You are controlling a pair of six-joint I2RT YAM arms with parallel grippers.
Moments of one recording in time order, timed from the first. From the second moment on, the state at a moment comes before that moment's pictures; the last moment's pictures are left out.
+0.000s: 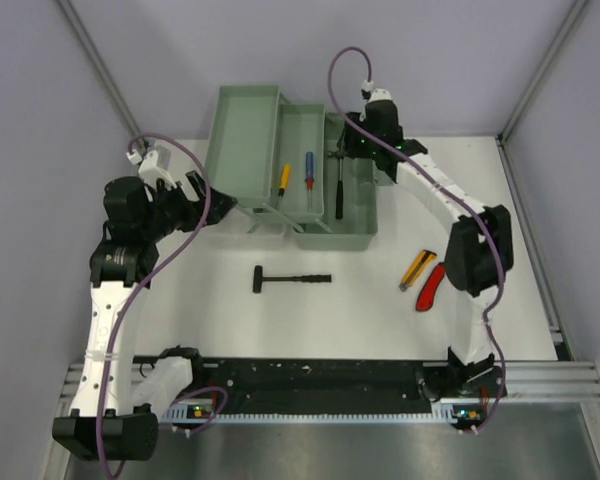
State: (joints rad) left arm 0.01 0.94 1.13 -0.53 0.51 -0.46; right arm 0.42 2.09 1.86 -0.26 0.09 0.37
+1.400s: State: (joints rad) left arm 0.01 0.90 1.15 -0.68 0.30 -0.43; right arm 0.93 1.68 0.93 -0.01 -0.03 -0.02
